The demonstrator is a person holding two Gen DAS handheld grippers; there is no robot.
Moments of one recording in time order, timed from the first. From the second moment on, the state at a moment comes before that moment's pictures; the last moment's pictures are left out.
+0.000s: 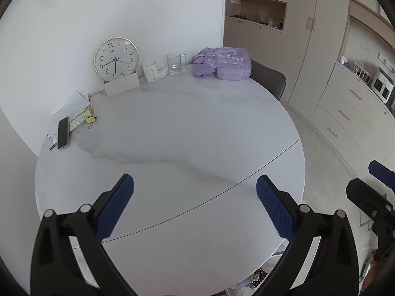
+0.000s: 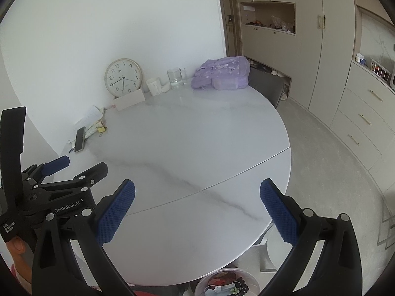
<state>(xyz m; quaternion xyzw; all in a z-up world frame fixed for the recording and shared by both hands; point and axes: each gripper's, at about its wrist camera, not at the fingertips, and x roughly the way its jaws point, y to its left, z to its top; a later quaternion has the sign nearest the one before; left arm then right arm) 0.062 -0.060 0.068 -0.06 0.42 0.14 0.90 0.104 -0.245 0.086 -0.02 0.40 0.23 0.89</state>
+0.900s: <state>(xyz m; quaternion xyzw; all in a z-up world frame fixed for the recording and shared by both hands) 0.061 -0.065 0.069 -0.06 0.41 0.13 0.90 0.098 -0.246 0.085 -0.02 0.40 0.23 0.89</state>
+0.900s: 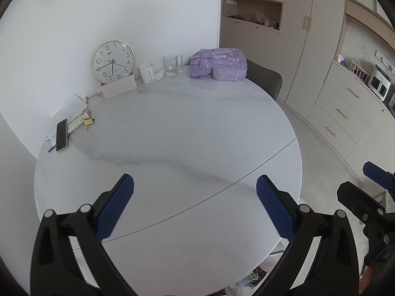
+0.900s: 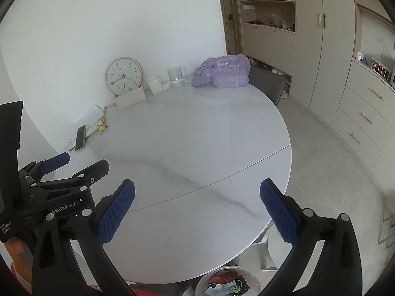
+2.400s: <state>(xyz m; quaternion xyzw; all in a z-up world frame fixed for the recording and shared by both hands) 0.065 -0.065 0.066 -0.06 0.42 0.14 0.90 0.100 -0.244 0.080 -0.02 0.41 0.23 0.88</state>
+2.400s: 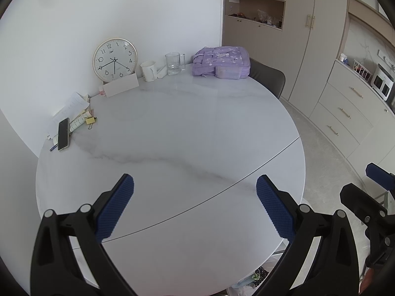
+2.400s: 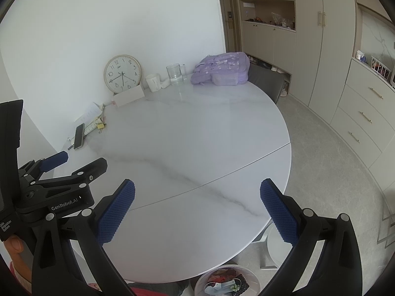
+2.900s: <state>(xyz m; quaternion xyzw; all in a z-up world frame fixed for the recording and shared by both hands) 0.063 -0.066 0.067 -0.05 0.41 0.14 0.90 0.100 -0.243 0.077 -0.02 0.41 0.23 0.88</state>
